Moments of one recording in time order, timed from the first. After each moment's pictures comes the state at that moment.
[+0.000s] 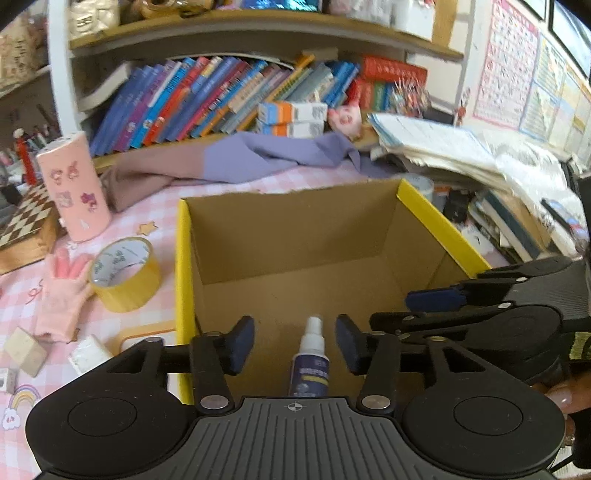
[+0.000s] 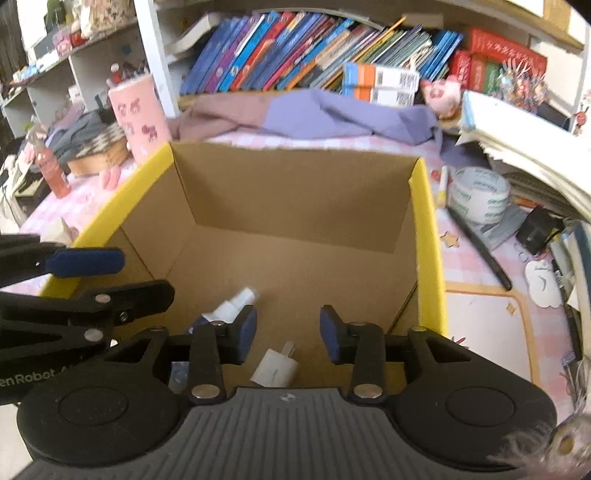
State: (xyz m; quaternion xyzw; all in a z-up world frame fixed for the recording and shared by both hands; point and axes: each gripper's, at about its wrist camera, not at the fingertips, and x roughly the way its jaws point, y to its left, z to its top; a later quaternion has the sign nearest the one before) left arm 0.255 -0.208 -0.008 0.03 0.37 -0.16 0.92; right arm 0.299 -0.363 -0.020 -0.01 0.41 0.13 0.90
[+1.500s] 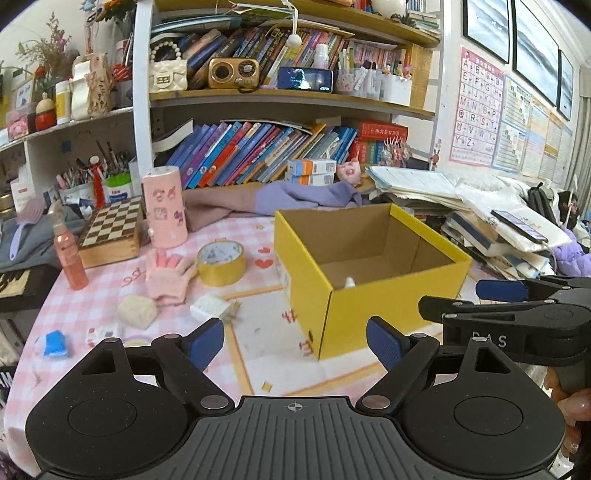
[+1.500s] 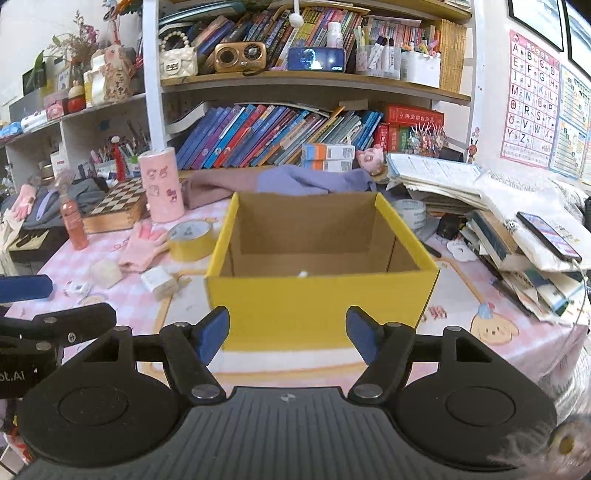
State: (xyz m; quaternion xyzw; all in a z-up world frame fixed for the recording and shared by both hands) left arm 0.086 -0.060 0.035 0.03 0.28 -0.18 0.94; right arm 0.083 -0.240 0.032 0.01 0.29 -0.01 0.96
